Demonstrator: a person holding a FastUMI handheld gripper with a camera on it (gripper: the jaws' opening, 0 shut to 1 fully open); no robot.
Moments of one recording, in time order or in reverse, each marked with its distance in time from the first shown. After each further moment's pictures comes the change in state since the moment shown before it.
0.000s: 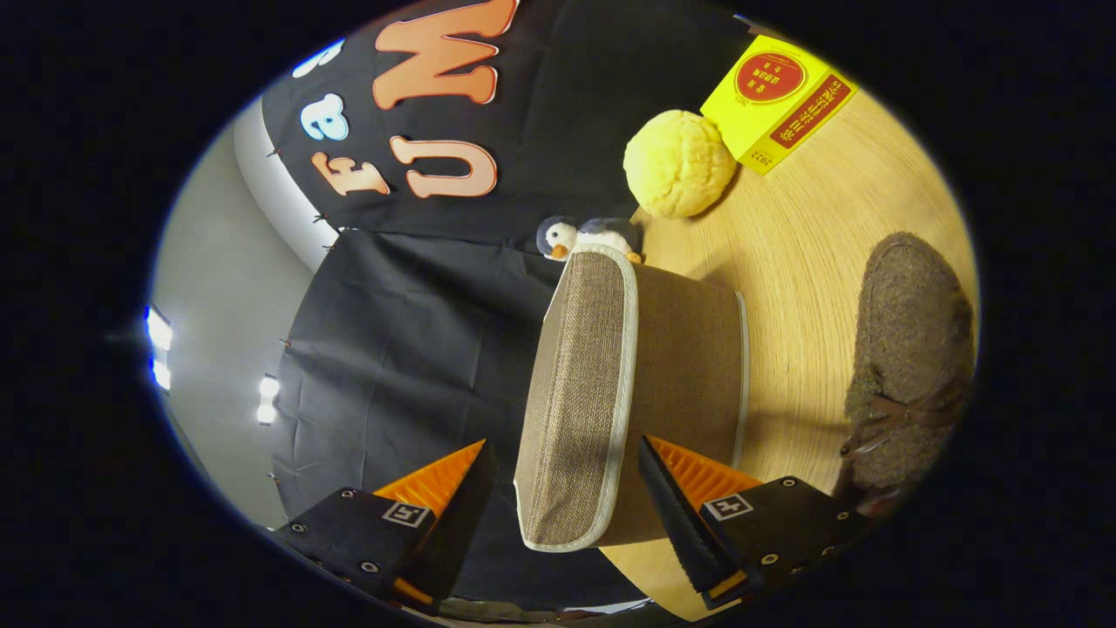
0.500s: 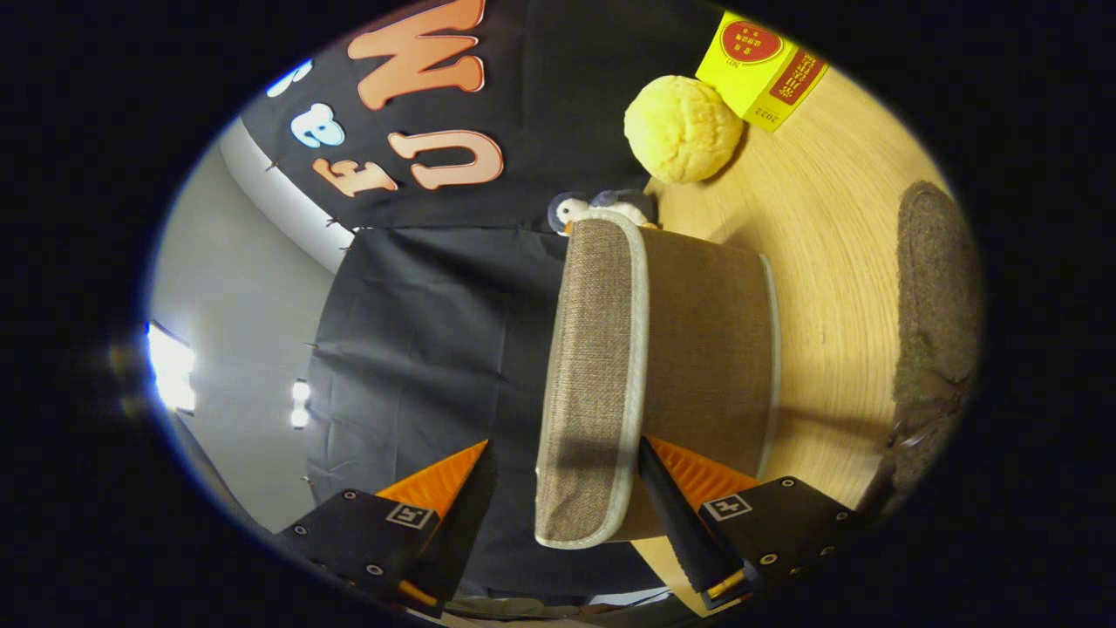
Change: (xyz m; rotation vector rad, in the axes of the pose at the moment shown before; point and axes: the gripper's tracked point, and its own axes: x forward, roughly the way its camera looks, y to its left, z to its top) arm 0.004 0.020 -0.008 0.070 0.056 0.140
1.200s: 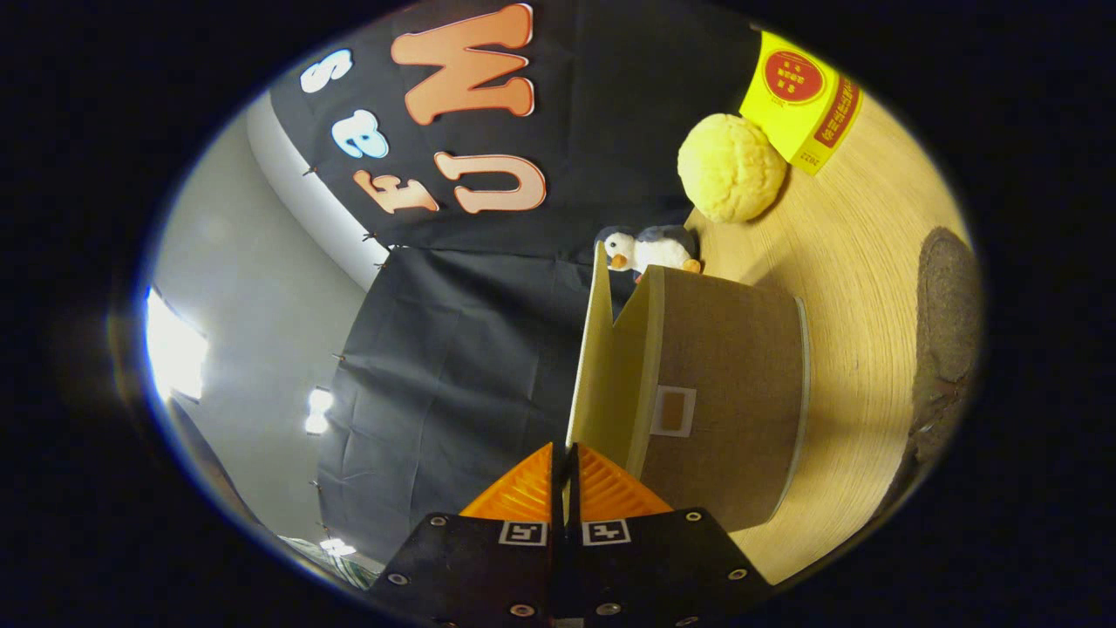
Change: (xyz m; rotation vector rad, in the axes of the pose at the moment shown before) arm -0.006 0.051 0.013 -0.066 -0.114 0.069
